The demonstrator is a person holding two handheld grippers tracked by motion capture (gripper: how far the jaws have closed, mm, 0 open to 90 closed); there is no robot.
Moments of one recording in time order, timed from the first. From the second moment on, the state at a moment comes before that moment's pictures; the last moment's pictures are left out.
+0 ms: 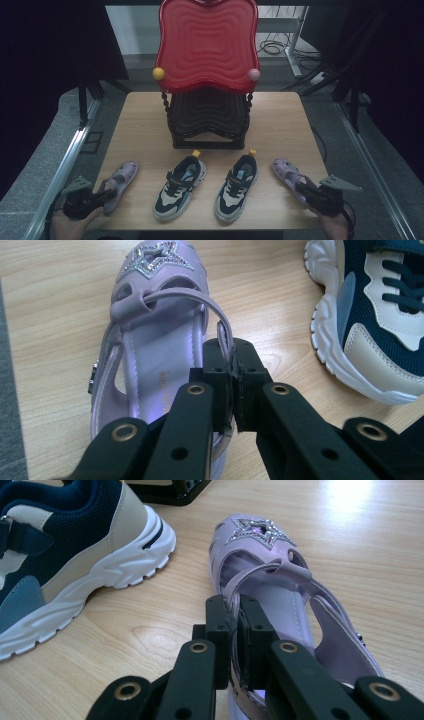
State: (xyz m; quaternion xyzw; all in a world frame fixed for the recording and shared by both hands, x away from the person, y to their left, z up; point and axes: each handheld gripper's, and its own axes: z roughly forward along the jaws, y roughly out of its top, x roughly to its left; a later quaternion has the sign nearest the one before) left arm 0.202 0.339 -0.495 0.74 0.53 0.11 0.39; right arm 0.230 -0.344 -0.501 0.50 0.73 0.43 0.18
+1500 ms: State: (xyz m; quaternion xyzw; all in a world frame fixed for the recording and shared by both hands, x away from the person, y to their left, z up) left arm 0.231 0.309 -0.432 0.73 0.47 0.14 0.48; right arm 0.245 -0.328 -0.455 0.49 0.65 0.54 0.20
